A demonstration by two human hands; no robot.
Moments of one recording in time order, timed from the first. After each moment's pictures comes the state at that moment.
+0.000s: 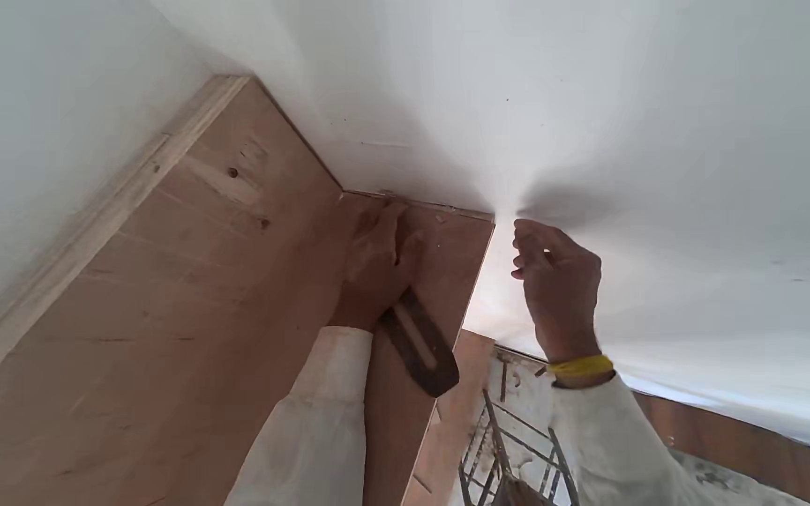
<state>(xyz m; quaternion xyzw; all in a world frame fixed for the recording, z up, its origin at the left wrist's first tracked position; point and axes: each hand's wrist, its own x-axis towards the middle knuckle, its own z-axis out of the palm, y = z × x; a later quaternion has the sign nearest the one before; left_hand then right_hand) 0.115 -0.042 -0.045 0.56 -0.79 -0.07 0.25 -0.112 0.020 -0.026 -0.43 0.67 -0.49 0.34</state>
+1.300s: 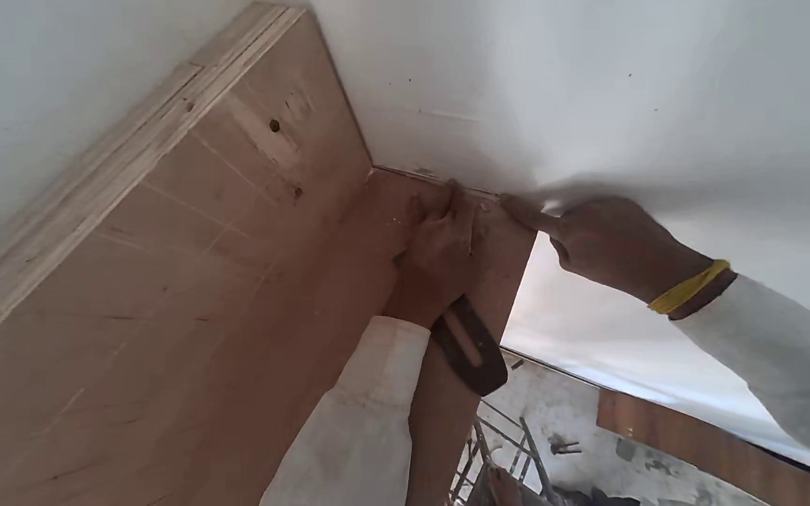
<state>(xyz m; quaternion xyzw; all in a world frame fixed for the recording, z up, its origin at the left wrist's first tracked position) 0.066 -0.060 -0.105 0.54 -0.81 0.02 0.21 -0.150 -0.037 -0.001 -0.89 0.46 0.01 -0.03</state>
